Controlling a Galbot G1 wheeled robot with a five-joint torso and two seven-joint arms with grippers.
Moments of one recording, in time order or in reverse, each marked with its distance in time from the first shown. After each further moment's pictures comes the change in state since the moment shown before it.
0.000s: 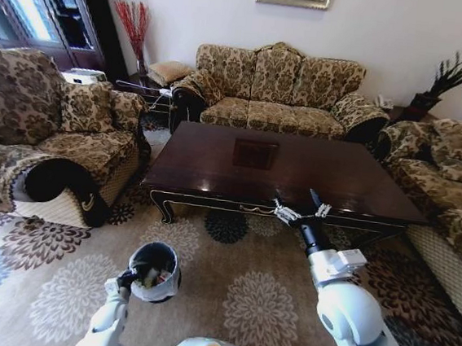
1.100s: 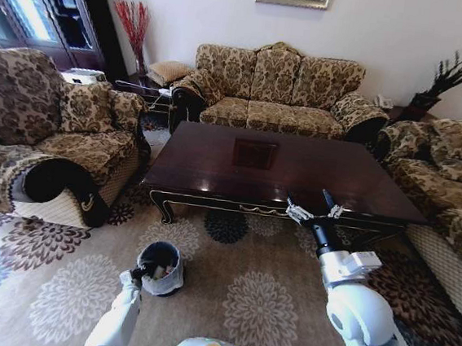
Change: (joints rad) left arm -0.267 0.009 -0.002 0.454 -0.002 -0.090 0.011; right arm -0.037 0.000 0.073 -0.004 0.026 0.037 -0.015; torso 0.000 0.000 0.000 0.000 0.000
